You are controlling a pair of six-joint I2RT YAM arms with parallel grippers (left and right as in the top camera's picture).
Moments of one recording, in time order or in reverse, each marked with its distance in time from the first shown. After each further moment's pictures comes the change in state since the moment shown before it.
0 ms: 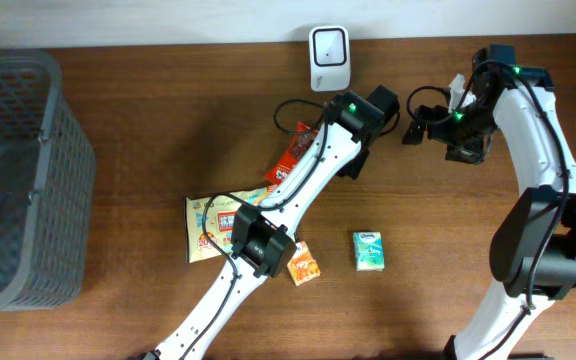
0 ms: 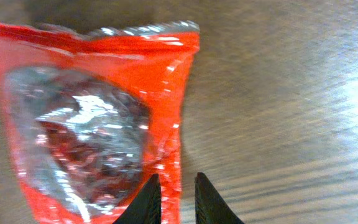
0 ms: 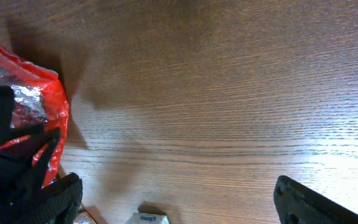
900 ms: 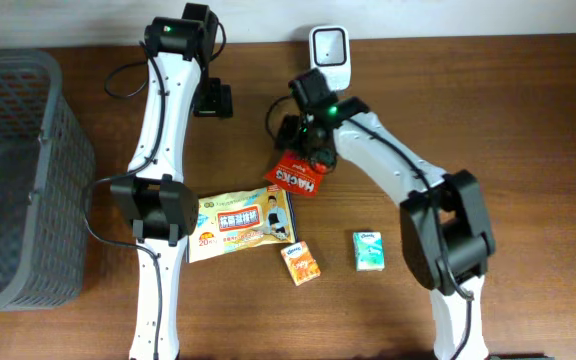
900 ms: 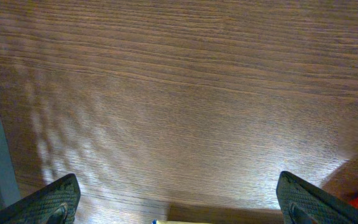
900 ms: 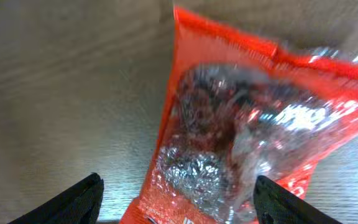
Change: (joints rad) left arm 0.567 -0.297 -0.269 0.000 0.037 -0.003; right arm 0.605 0.159 -0.006 0.465 0.221 0.657
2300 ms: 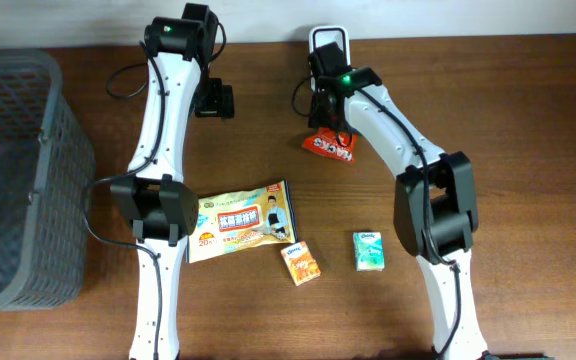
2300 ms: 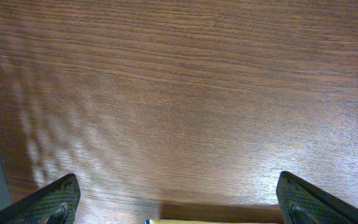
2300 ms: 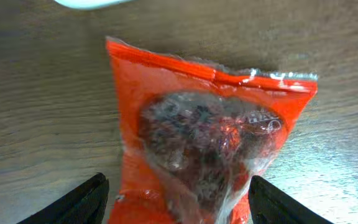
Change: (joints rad) left arm 0.000 0.000 0.000 0.000 0.030 0.000; right arm -0.115 0.218 0.326 -0.187 0.284 -0.238
